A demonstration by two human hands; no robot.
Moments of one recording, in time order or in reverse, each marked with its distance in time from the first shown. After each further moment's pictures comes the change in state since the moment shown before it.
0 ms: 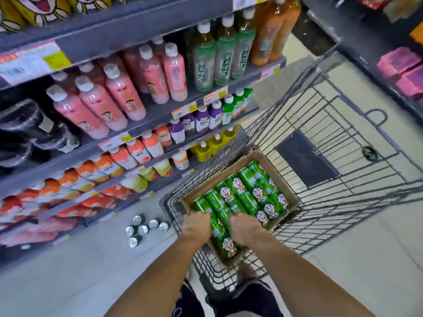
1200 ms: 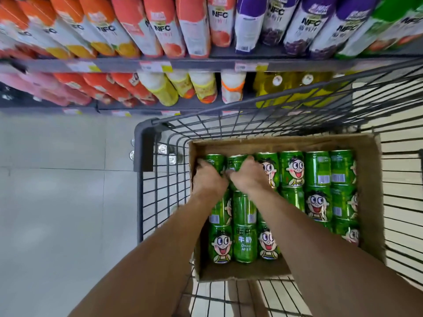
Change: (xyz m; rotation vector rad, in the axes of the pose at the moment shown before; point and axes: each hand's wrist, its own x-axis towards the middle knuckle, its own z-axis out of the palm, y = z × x) left_hand 0.189 0.010 0.125 -1.052 0.137 -0.881; right_hand 0.271 0.017 0.079 0.402 -0.015 0.063
